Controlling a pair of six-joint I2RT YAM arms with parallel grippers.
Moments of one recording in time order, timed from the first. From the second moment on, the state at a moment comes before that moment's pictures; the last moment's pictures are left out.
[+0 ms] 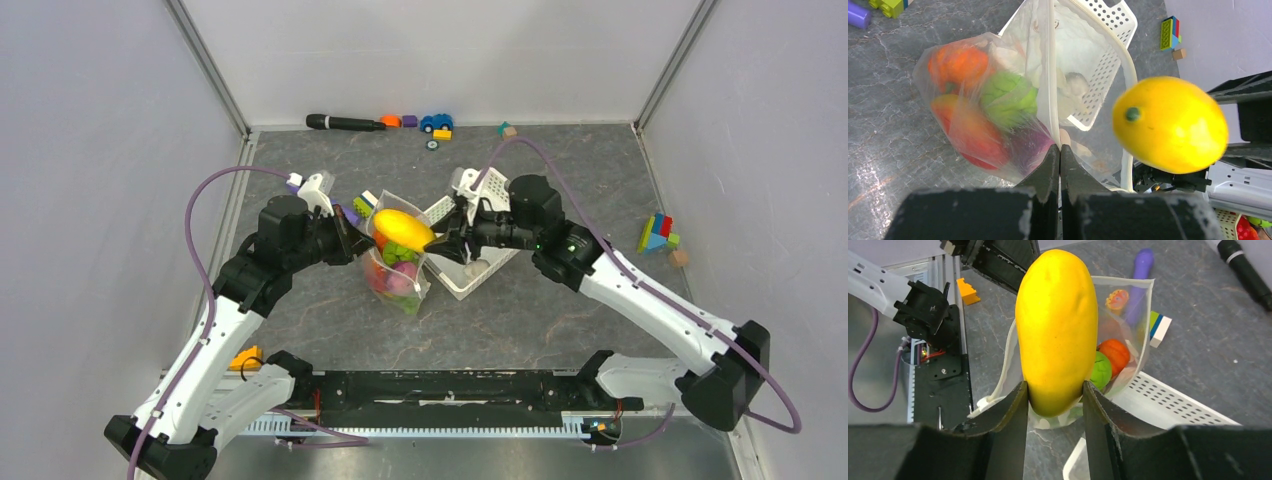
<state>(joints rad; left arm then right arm) -0.43 0.86 0.99 -0.63 0.22 -0.57 0.74 1.17 1.07 -0.15 -0.53 -0.13</state>
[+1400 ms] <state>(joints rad) -0.43 0.86 0.99 -0.63 0.25 -0.57 0.82 1.38 1.19 -0.19 -0.40 -0.07</state>
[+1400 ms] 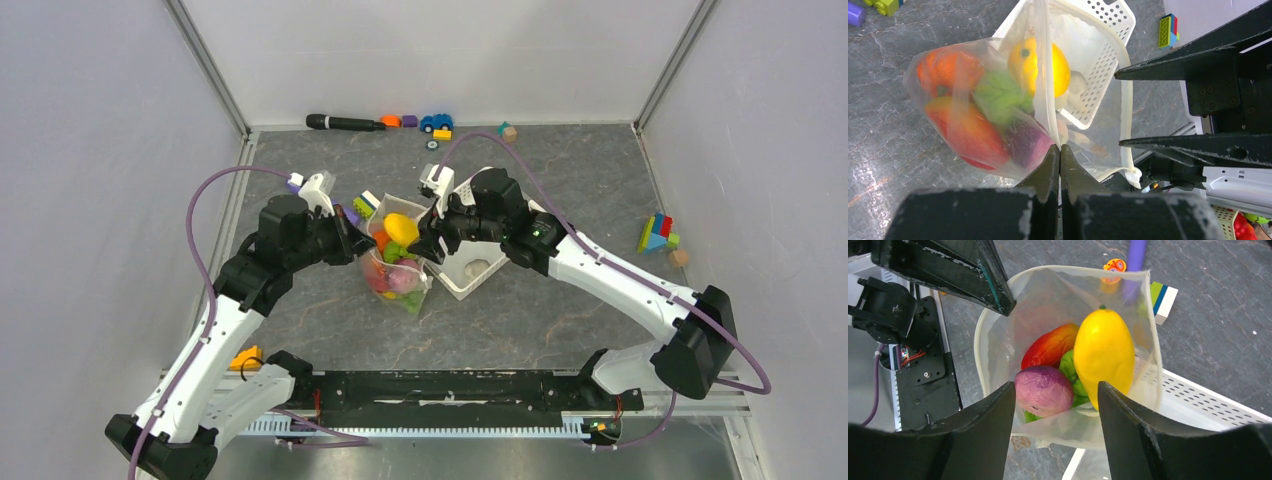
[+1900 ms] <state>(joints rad) -0.43 0.86 0.99 -0.63 0.25 -0.57 0.82 1.28 1.18 -0.15 -0.32 -0.15</state>
